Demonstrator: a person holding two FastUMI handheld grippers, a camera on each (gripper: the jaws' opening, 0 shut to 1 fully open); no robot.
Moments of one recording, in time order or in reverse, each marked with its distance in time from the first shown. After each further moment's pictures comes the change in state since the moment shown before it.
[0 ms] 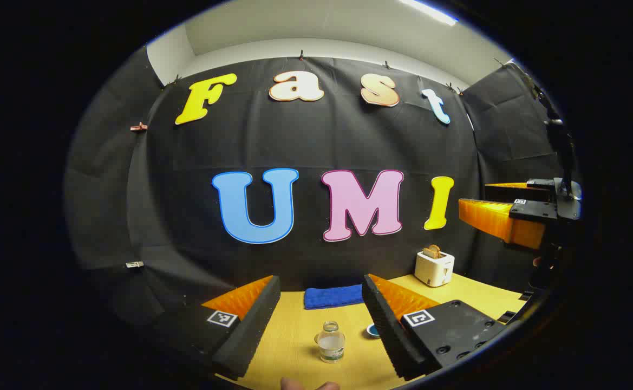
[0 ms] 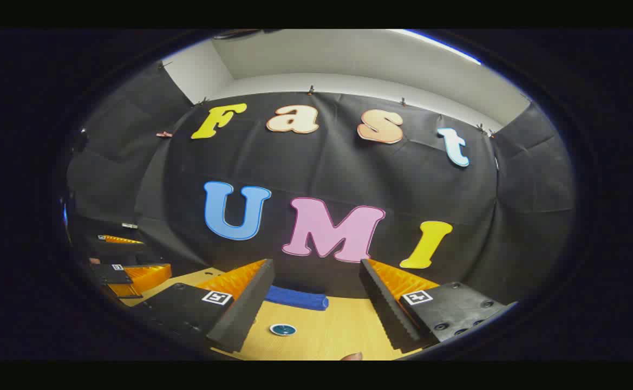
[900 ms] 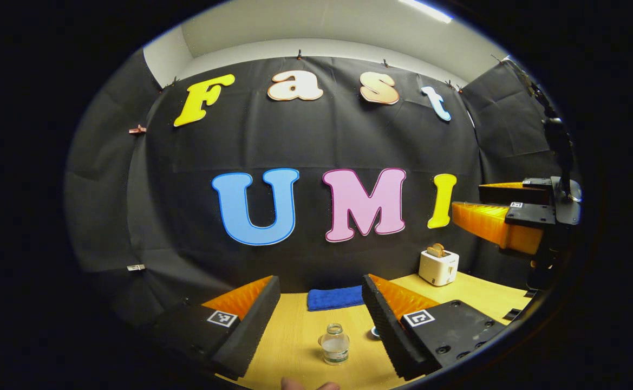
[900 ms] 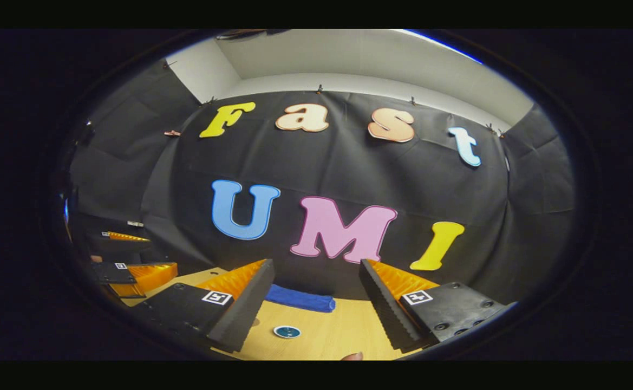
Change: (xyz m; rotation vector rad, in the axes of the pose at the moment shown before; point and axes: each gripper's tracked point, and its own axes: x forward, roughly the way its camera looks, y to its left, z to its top) left arm 0.016 0.004 -0.006 0.017 0.000 0.008; right arm 0.021 0.016 -0.016 -0.010 0.000 0.058
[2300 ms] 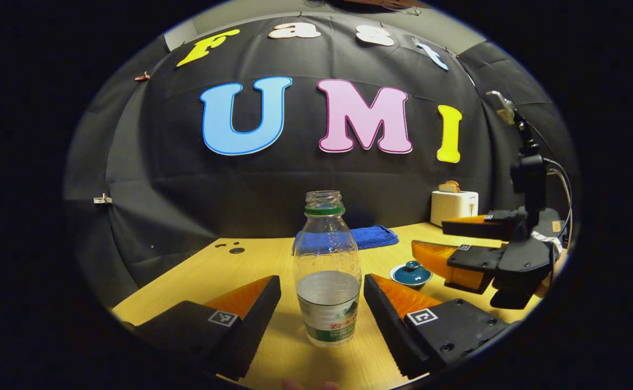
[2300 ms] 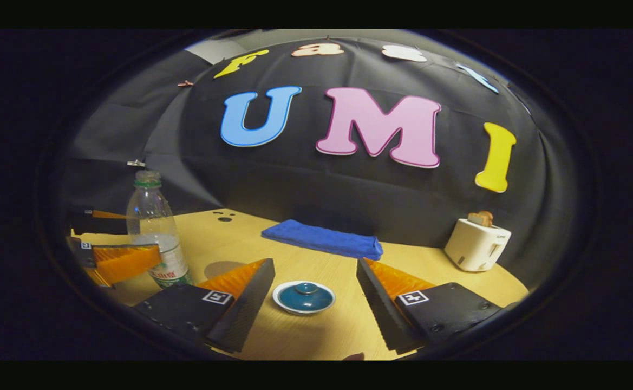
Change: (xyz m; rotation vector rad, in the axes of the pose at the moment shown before) left arm 0.092 -0.034 -0.287 -0.036 0.143 -0.013; right arm 0.103 0.060 -0.372 0.054 0.263 0.129
